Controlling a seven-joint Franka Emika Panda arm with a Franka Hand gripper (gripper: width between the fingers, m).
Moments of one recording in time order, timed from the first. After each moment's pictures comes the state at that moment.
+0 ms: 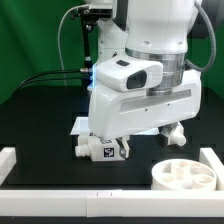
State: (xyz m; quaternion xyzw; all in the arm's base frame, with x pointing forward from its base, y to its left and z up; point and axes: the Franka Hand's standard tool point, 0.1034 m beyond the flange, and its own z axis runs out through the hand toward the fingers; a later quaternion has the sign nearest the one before) arm 0.587 0.029 0.056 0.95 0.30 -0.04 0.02
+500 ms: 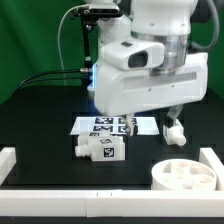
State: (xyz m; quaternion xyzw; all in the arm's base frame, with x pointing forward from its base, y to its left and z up) arm 0.554 0.048 0.081 0.97 0.25 -0.04 0.01
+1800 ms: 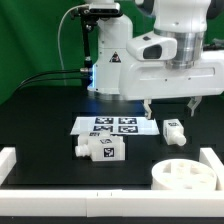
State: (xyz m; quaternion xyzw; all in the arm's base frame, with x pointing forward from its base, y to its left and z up) arm 0.462 0.092 0.065 0.99 0.10 -0.05 0.01
